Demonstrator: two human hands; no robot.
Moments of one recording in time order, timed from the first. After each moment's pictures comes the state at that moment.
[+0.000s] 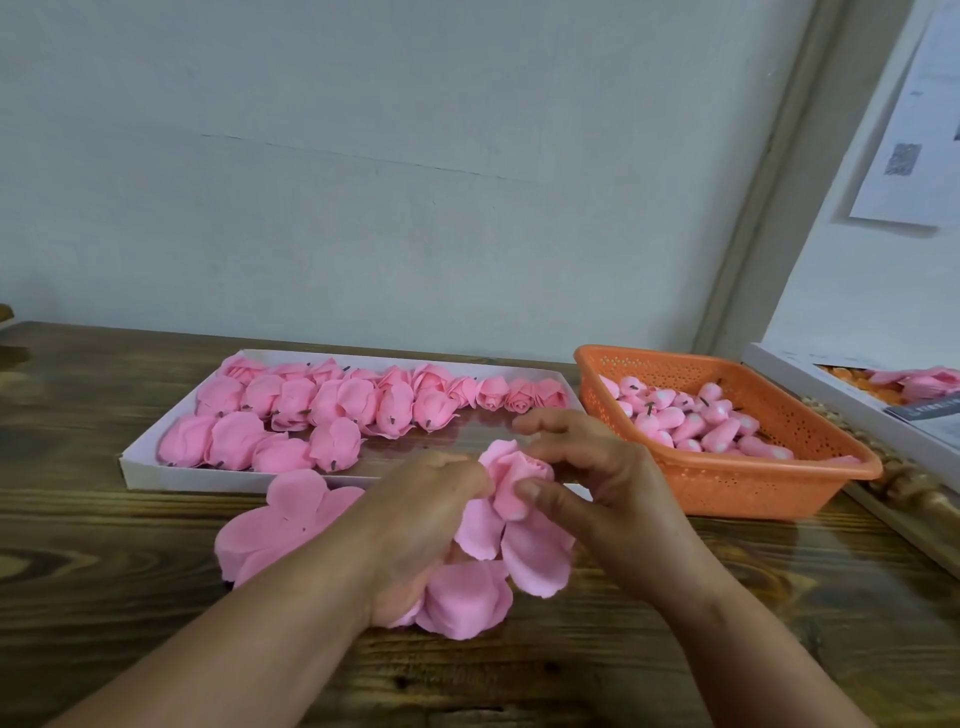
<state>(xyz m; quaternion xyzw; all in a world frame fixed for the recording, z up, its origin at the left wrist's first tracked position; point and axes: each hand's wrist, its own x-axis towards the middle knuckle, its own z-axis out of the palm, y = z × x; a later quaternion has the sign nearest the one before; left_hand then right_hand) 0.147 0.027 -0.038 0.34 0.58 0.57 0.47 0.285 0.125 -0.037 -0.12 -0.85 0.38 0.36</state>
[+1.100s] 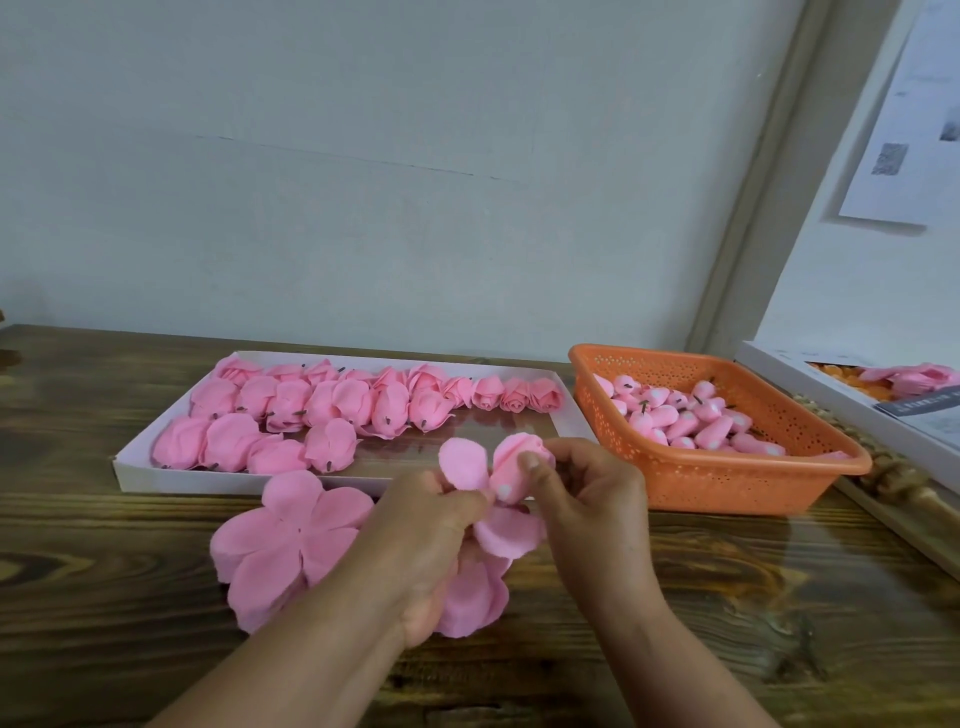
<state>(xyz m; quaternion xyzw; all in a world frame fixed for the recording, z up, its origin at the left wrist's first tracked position) 0.157 0.032 -0.056 0.26 0.60 0.61 0.44 0.264 0.110 -0.062 -0.29 -0.72 0.38 0.50</state>
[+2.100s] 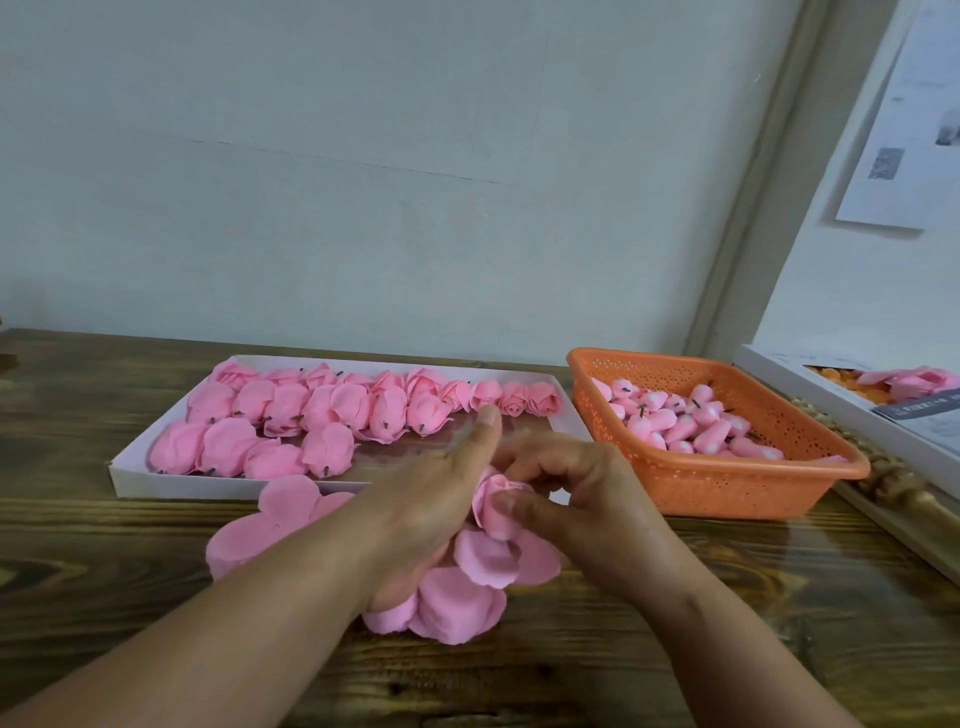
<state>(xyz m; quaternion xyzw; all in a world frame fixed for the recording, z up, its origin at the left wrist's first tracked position) 0.151 0.035 -0.025 0.36 0.56 0.52 0.53 0.278 0.121 -0.035 -0.15 -0.86 0.37 0.32</state>
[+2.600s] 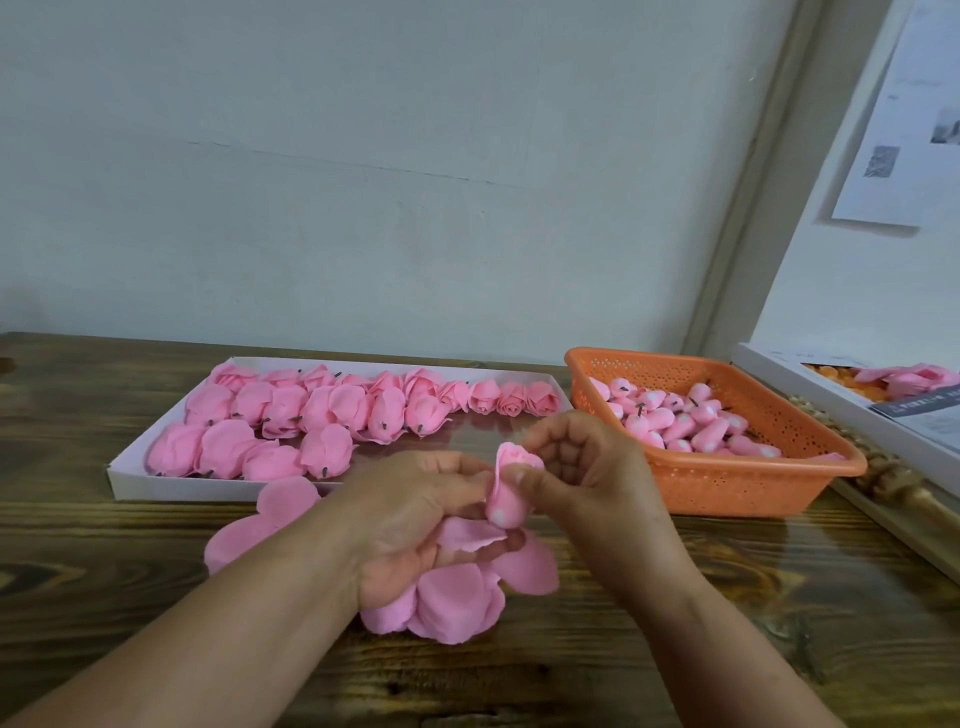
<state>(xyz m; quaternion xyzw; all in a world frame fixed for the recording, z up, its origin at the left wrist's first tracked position) 0.141 0.029 -0.028 0.29 0.53 0.56 0.56 0.277 0.114 -0.036 -0.22 -0.75 0.48 0.40</state>
